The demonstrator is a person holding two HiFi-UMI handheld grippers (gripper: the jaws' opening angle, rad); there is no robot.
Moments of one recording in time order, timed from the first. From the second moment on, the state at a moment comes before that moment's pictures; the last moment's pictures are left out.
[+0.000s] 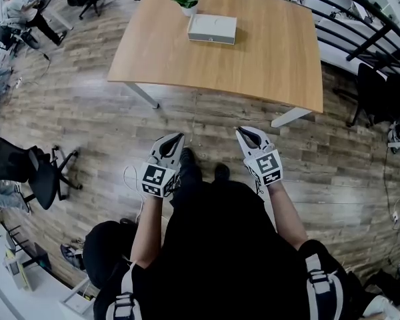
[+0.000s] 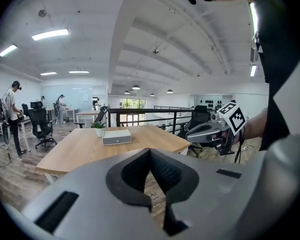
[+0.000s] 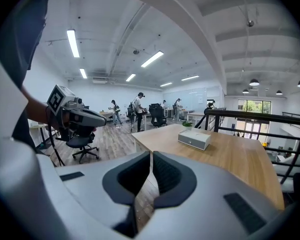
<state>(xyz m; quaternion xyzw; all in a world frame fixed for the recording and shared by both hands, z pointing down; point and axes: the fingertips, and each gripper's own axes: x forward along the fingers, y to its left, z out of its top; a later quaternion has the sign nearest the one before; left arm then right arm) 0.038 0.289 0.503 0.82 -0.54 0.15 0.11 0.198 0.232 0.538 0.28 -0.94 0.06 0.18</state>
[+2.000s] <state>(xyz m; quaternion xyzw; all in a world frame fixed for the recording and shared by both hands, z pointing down) -0.130 0.178 0.495 0.90 -0.41 0.14 0.09 0.042 0.154 0.522 0.41 -0.89 0.08 0.18</state>
